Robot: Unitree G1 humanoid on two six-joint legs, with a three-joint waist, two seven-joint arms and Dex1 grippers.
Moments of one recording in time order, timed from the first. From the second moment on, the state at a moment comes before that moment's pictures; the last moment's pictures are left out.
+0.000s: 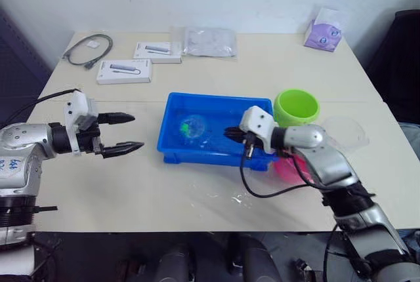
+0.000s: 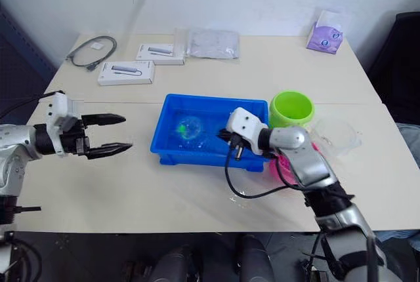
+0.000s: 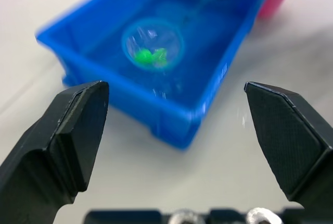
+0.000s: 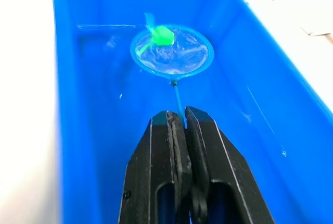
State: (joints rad) left arm -0.44 0.83 0.26 0.13 -0.51 0.38 -1.19; right arm -0.53 -0.52 0.21 -0.06 0.15 0.26 0.88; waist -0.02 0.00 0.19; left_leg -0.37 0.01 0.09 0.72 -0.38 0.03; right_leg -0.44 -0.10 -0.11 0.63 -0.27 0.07
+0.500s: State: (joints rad) left arm -0.52 0.70 0.20 0.09 -0.57 0.40 -1.19; right arm -0.29 -0.67 -0.04 -0.27 0.25 0.31 0.86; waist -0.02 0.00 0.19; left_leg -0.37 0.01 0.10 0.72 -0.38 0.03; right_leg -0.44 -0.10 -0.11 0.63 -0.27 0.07
